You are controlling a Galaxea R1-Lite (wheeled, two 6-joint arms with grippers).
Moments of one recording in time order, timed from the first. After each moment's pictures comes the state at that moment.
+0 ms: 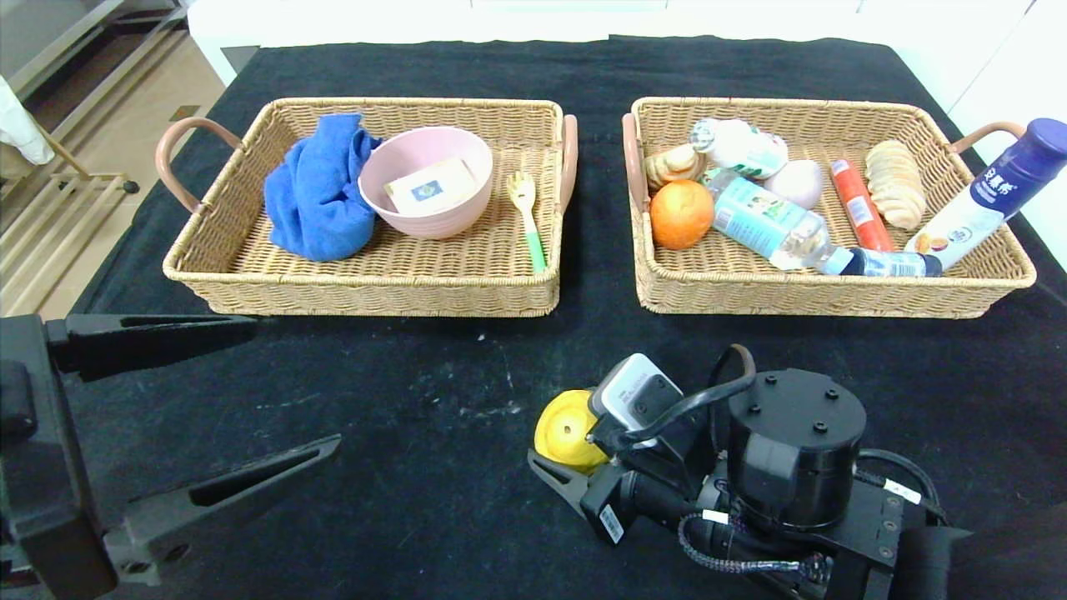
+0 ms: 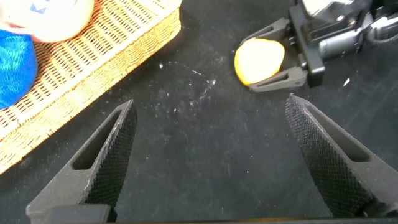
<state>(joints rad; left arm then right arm) -0.51 1.00 -0.84 0.05 -0.15 0.29 0.87 1.88 -0.75 -0.97 -0.06 -0.24</state>
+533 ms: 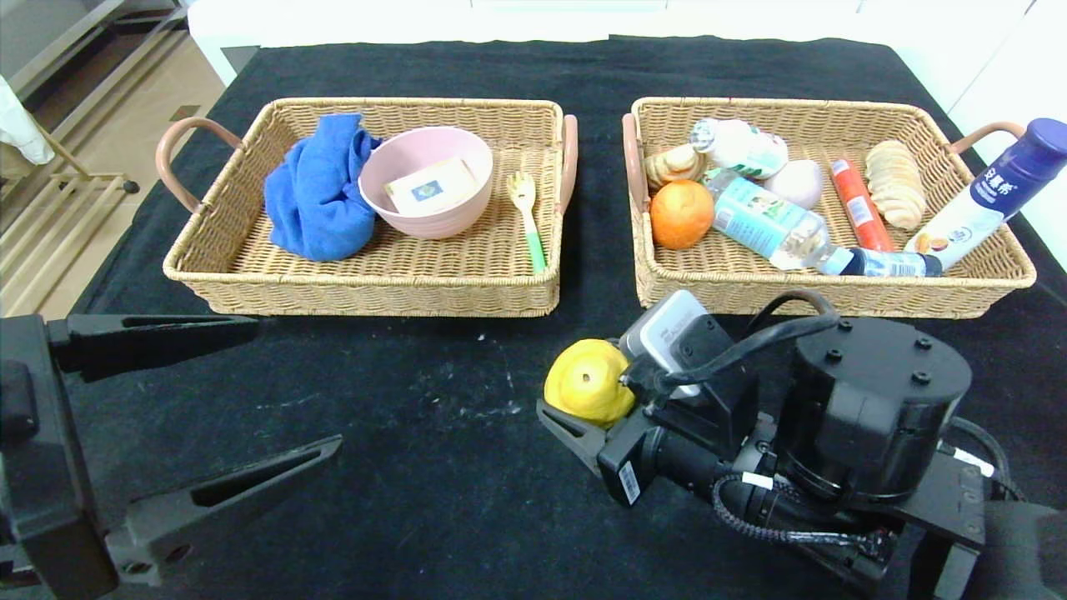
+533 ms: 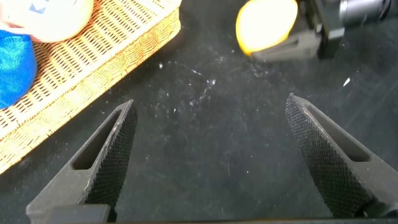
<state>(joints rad) -0.51 1.01 -0.84 0.05 -0.15 0.29 0.87 1.77 -0.80 -0.90 -0.09 -0.25</state>
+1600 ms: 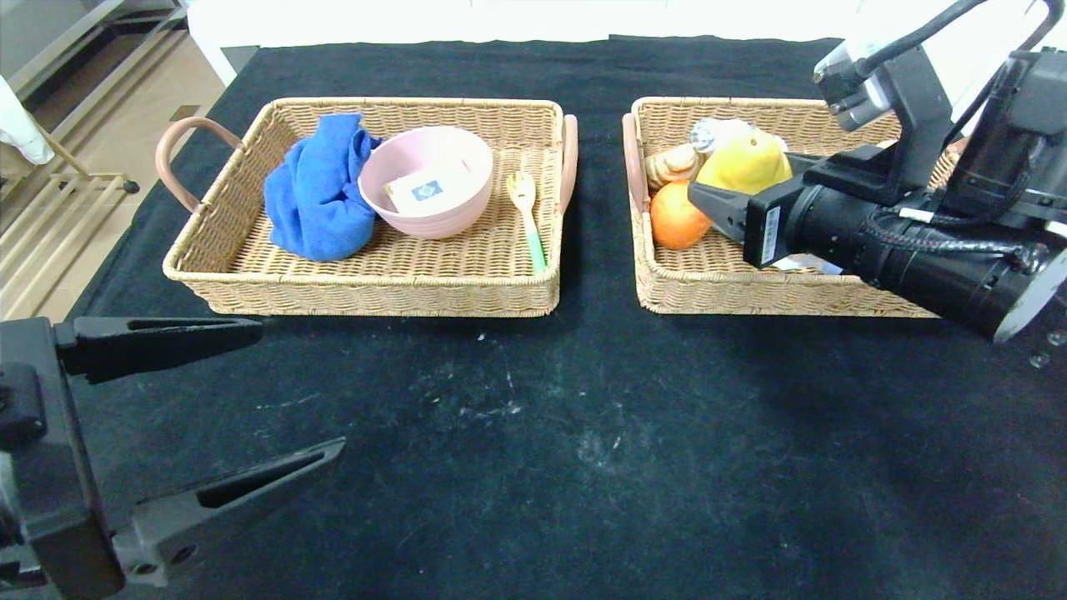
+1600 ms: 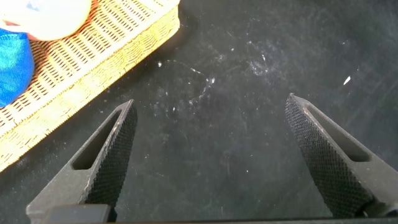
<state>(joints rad) -0.51 1.01 -0.83 0.05 -0.15 0.29 0.50 1.66 -1.17 -0.59 -0.08 -0.24</state>
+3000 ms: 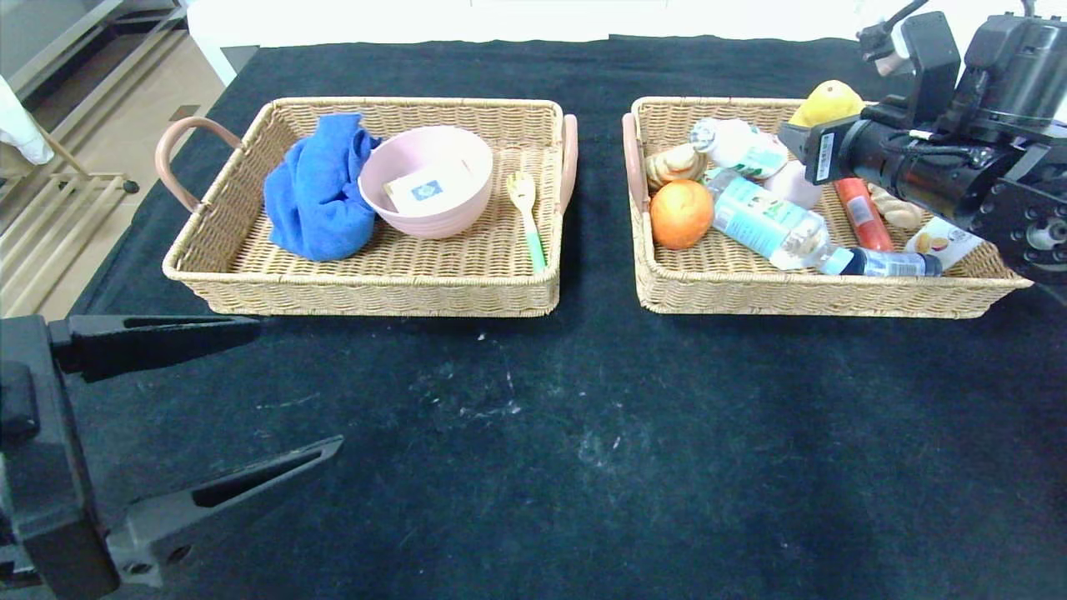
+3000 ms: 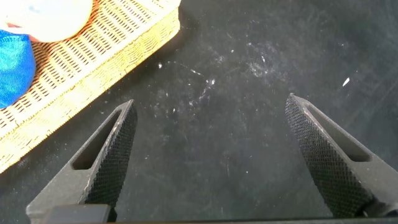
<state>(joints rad) -0.51 1.01 -0.83 0.04 -0.15 0.29 0.21 1.88 -1.57 -0.46 -0.12 -0.24</state>
